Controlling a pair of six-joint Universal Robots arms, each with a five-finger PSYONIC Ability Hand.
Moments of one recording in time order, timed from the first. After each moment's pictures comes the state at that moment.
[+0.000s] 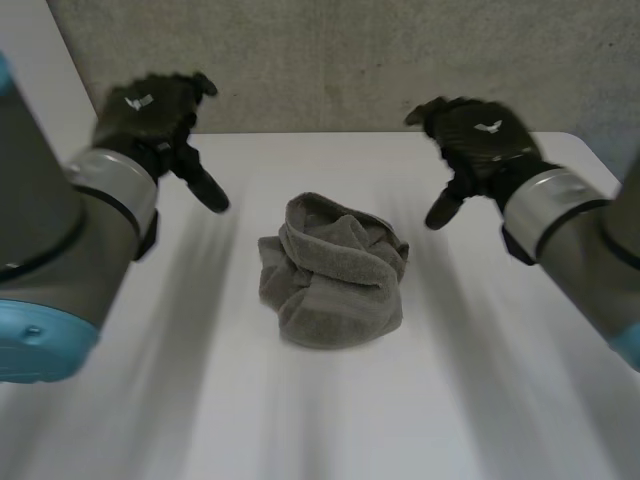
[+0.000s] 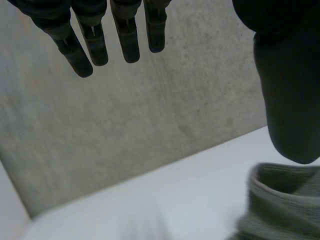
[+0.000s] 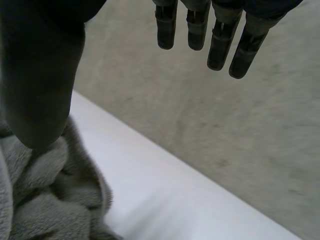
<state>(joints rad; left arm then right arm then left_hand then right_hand) 4.15 -1.81 -1.29 3.05 -1.82 3.13 2.00 -1.32 1.39 0.00 1.40 2.99 0.31 0.31 0.30 0.32 0.27 0.23 0.25 0.25 0.26 0.06</state>
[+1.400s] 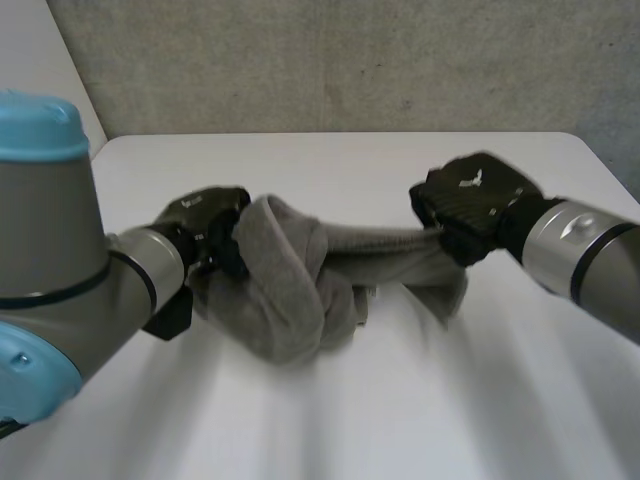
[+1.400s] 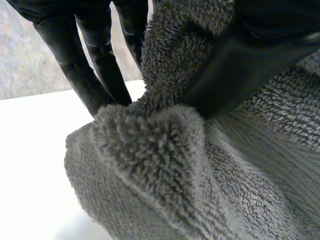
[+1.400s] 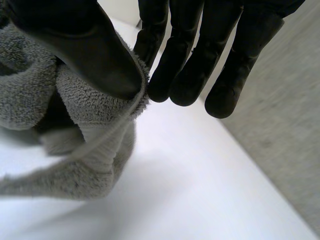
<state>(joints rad) 4.18 -1.88 -1.39 2.88 -1.59 2.97 1.97 -1.37 1.41 0.30 1.26 2.61 1.33 1.38 1.52 1.51 1.43 1.35 1.33 1.33 1.34 1.16</state>
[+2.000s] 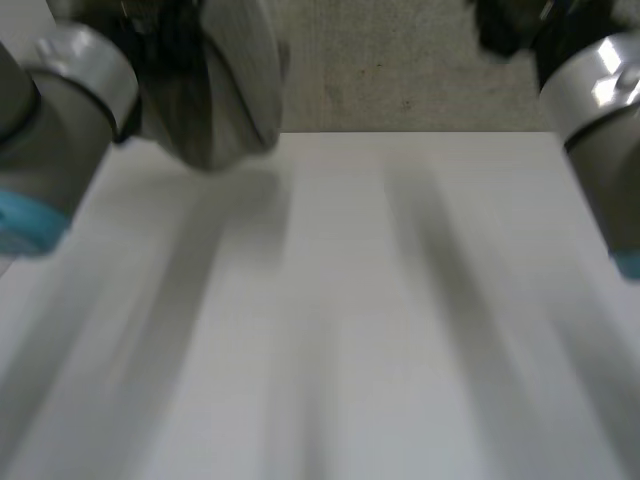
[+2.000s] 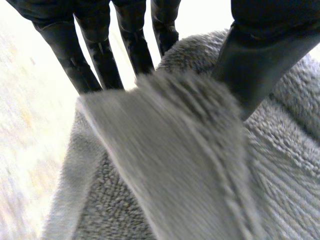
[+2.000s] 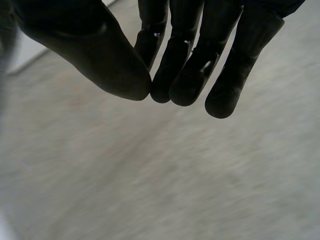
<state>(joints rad) 4.25 -1.87 -1.03 3.12 -1.59 3.27 1.98 -1.41 1.33 -0.37 1.38 2.81 0.97 0.97 0.98 0.98 0.97 1.36 1.34 1.33 1.34 1.18</state>
